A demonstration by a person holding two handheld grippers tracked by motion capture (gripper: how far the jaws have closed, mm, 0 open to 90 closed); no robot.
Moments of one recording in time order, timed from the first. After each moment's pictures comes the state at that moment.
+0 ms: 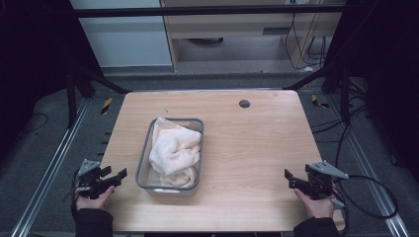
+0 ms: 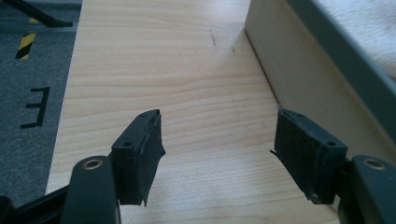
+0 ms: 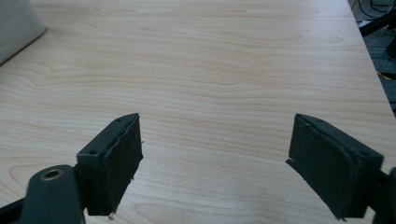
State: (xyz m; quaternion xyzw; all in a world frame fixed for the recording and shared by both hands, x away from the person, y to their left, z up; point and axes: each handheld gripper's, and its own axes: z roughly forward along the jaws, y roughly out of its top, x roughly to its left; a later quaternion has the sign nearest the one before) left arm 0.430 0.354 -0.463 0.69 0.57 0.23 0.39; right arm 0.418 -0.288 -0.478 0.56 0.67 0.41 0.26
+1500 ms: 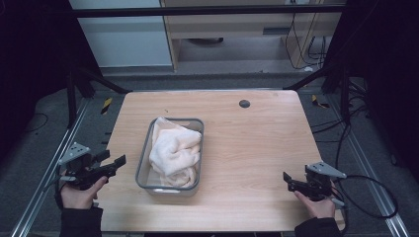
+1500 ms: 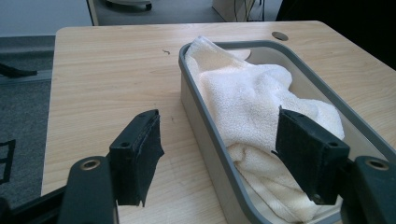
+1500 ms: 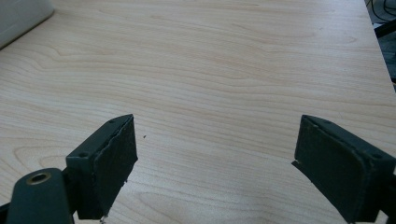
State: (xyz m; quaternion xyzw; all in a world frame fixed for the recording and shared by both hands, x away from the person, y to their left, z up) left arm 0.419 0.332 -0.369 0.70 0.50 0.22 0.46; right arm 0.417 -0.286 -0.478 0.54 0.70 0.40 0.26
